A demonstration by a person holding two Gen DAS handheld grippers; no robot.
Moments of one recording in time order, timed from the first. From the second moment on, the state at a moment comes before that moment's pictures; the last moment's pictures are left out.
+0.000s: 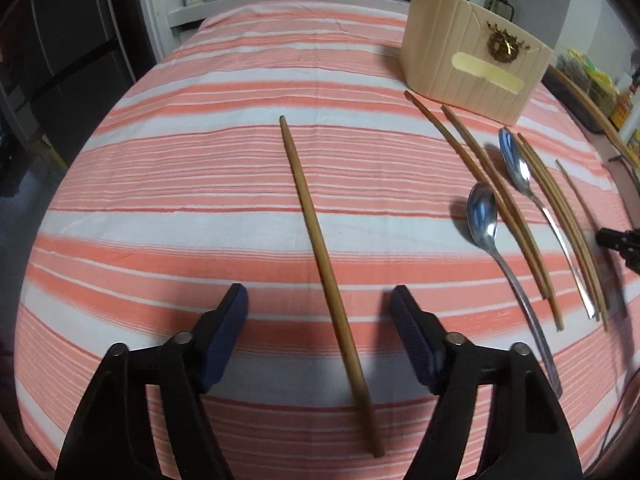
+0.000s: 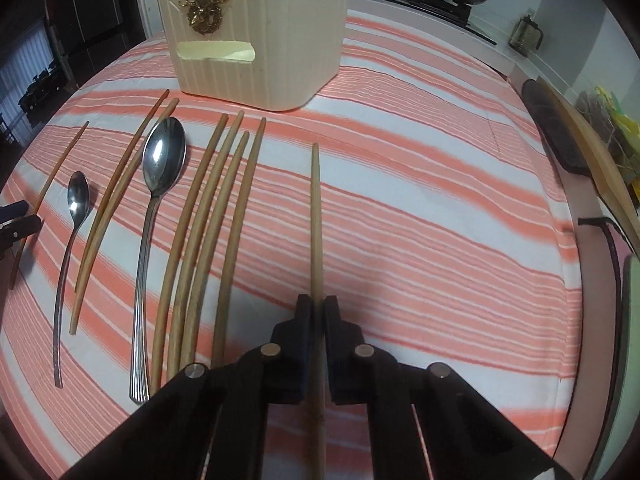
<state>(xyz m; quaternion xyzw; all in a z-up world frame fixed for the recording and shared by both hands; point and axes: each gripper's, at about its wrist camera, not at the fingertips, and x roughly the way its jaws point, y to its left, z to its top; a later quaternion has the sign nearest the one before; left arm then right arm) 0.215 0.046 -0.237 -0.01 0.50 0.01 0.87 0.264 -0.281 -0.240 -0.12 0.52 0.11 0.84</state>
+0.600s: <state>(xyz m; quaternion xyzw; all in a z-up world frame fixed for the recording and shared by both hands) 0.317 0.086 -0.234 -0.02 0.60 -0.08 0.80 0.312 -0.314 -0.239 -0.05 0.58 0.12 0.80</state>
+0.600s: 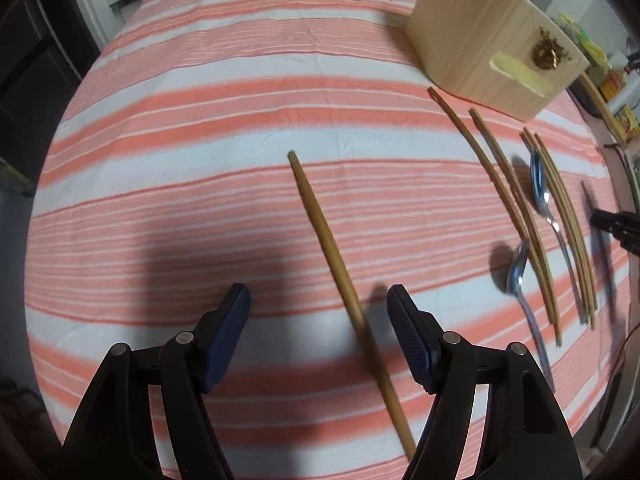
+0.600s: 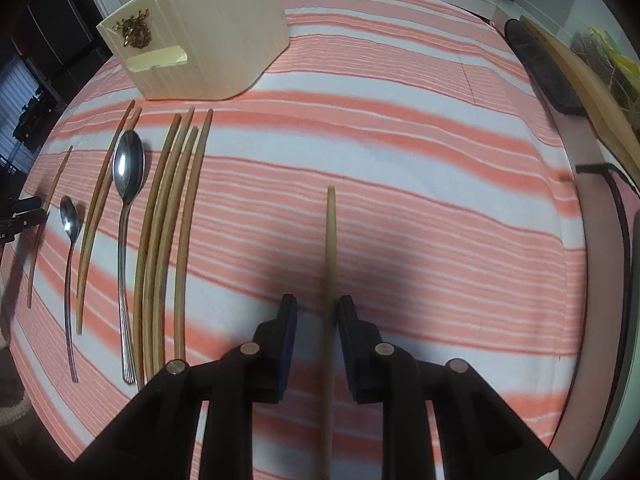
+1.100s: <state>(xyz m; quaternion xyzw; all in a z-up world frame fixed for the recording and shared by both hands) 0.295 0.096 -0.149 -0.08 0.47 -0.10 0.87 0.273 -0.320 -0.123 0.02 0.42 0.16 0.90</state>
